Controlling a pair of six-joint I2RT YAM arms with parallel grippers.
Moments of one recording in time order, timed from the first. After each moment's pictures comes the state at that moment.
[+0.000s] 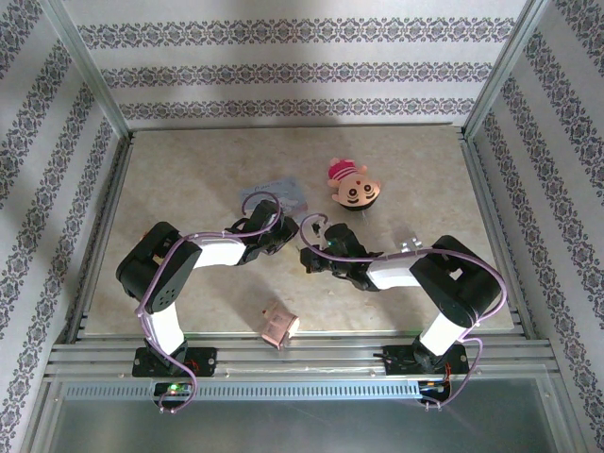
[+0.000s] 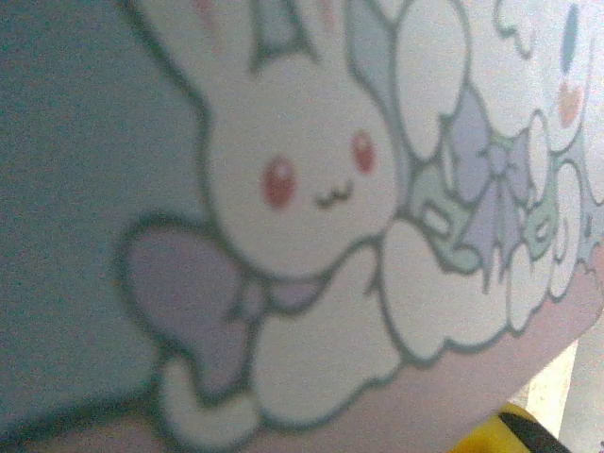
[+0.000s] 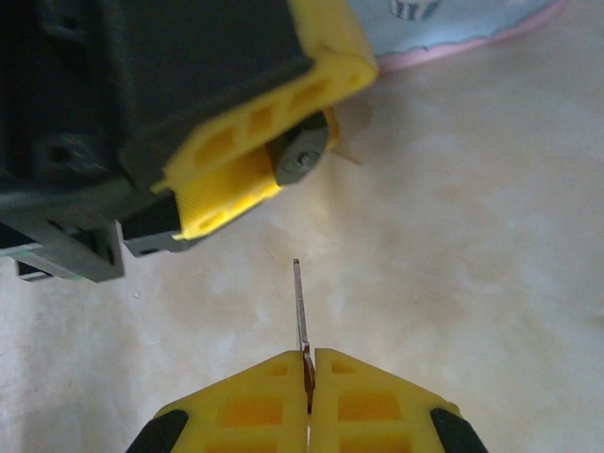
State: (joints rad) left arm -0.60 1.80 0.86 0.21 0.05 -1.25; right arm 0.72 1.66 0.58 0.45 -0.22 0.63
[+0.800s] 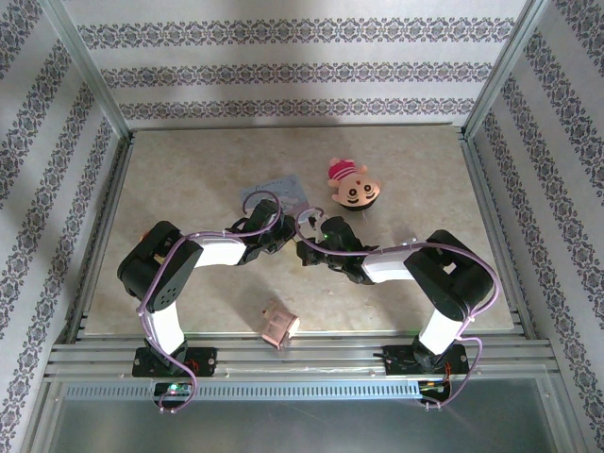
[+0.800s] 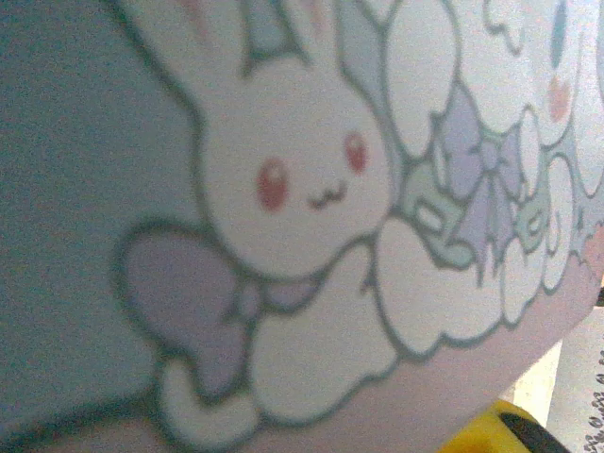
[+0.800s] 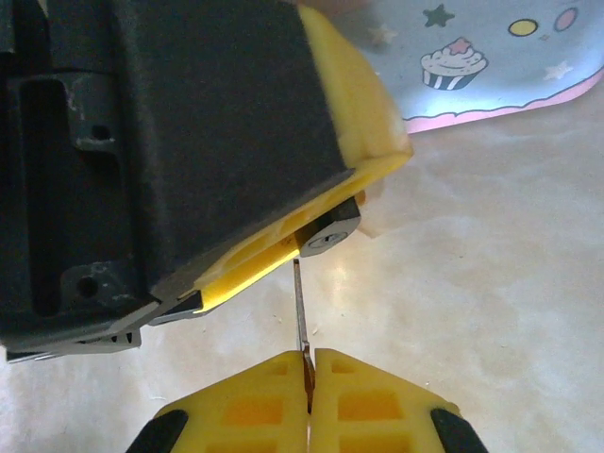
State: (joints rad) left arm -0.59 1.81 0.86 0.24 0.06 -1.25; right arm 0.70 1.71 0.65 0.45 -0.22 0.60
